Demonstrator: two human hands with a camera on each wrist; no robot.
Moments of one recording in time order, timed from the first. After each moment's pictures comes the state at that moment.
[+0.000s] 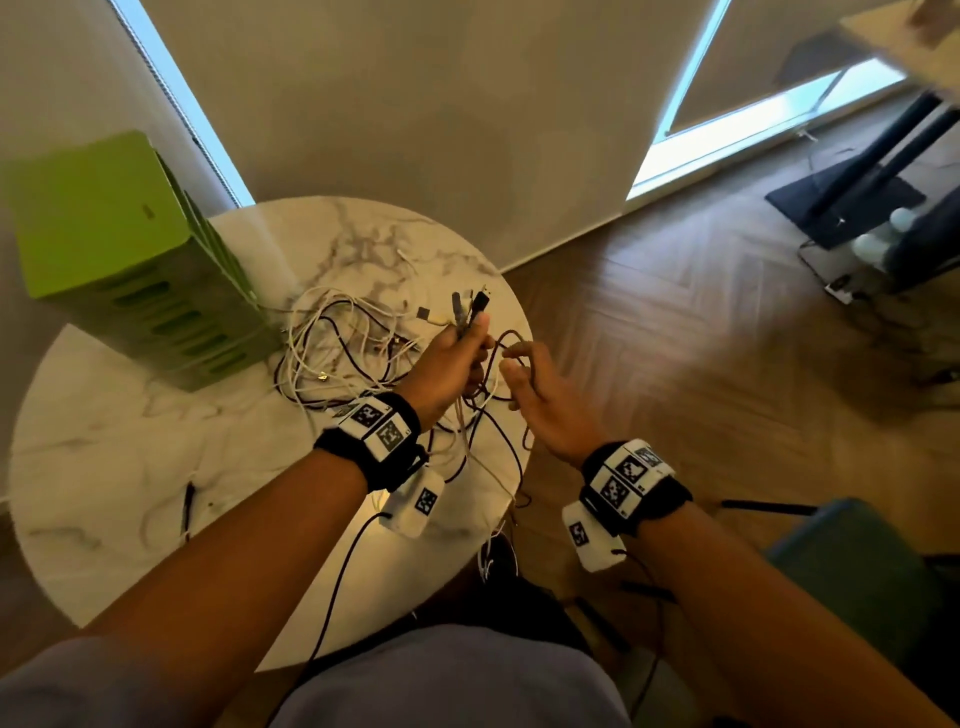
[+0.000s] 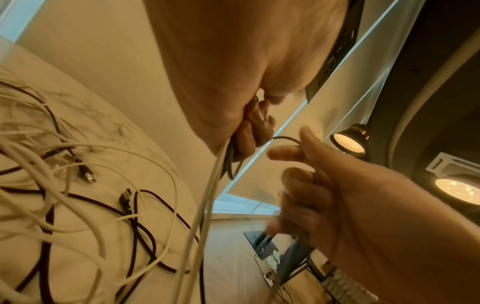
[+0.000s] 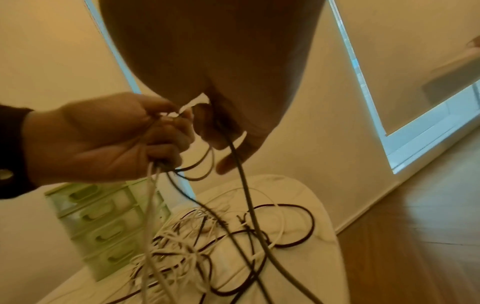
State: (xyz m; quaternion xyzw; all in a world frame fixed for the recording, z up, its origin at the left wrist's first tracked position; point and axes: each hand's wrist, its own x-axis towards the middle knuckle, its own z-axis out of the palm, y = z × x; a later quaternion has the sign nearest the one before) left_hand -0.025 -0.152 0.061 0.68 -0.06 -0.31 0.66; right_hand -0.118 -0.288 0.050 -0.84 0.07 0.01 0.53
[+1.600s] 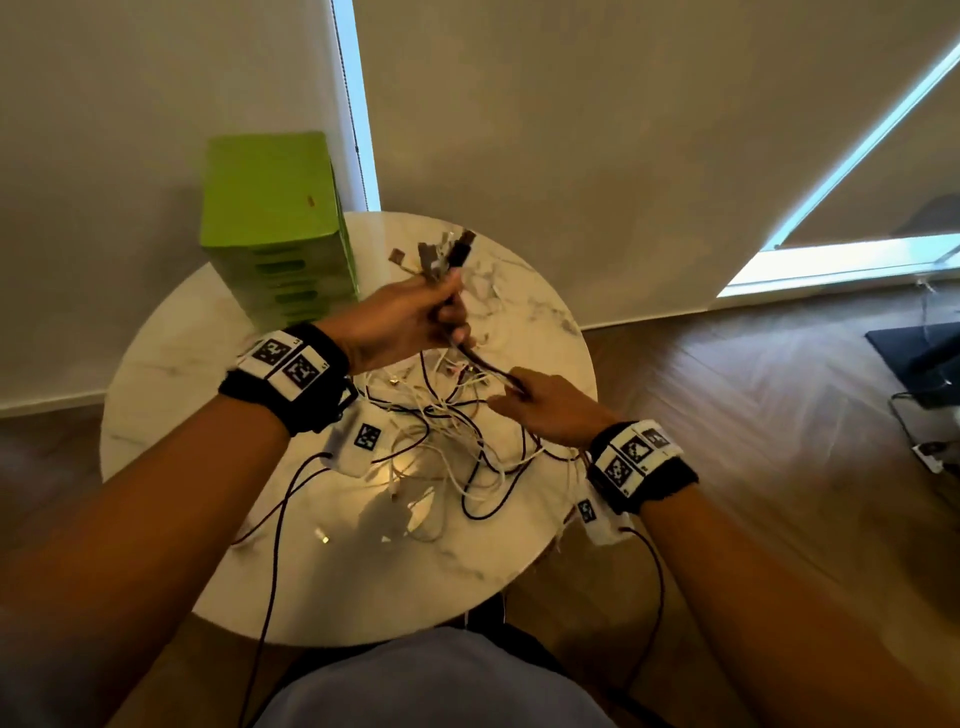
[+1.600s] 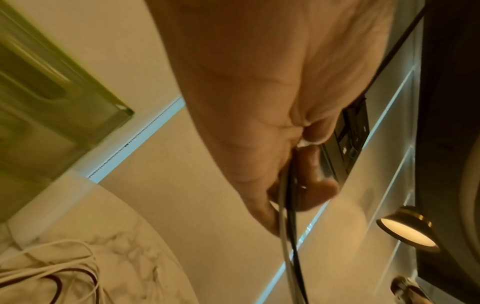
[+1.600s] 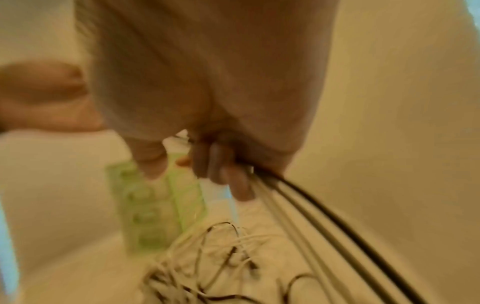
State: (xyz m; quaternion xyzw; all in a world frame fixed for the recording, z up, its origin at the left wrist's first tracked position) left_hand 0.034 -0.028 0.144 0.55 -0.08 -0.33 0.76; right_hand -0.020 -0.254 0.081 -0.91 -0.11 0.22 0.33
